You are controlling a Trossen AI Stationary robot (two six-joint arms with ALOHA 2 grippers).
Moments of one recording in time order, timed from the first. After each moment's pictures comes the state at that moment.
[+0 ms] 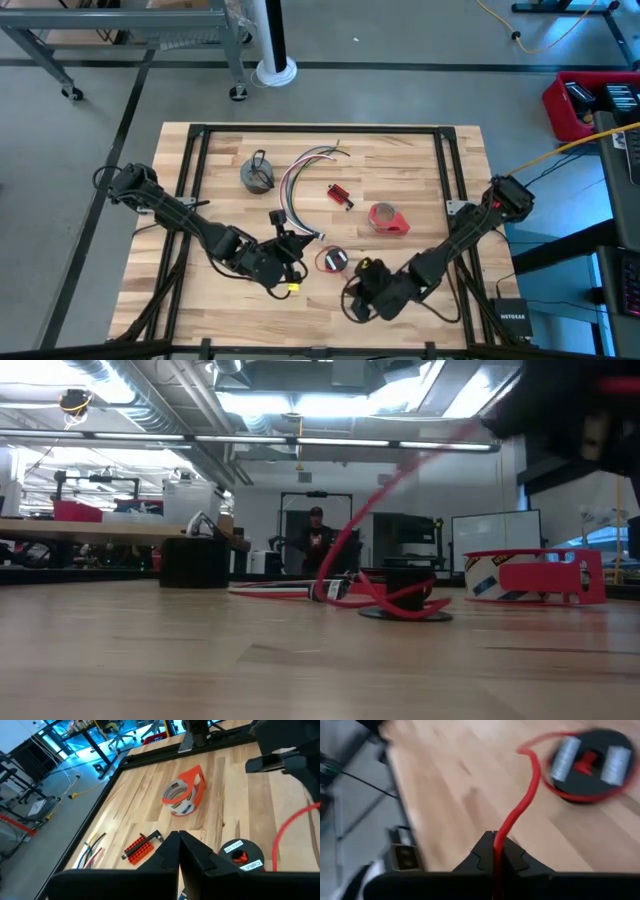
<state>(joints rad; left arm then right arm) -0.52 1.62 1.25 -0.31 -0.91 -0.13 0.69 1.71 1.05 -0.16 0.43 1.25</state>
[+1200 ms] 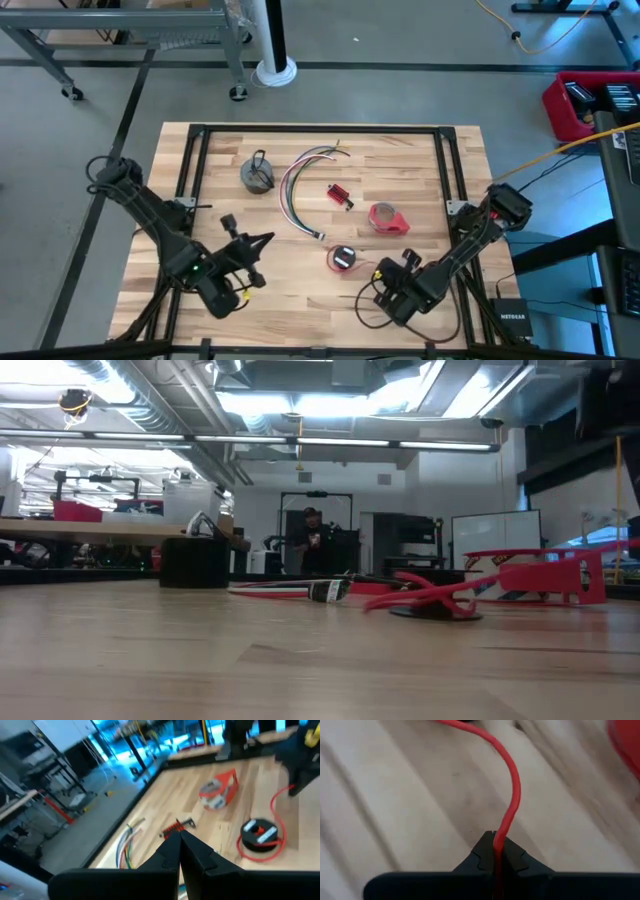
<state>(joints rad) -0.77 1.49 1.25 -0.84 -1.26 -0.66 0.79 1.78 1.05 -0.78 0.40 1.40</state>
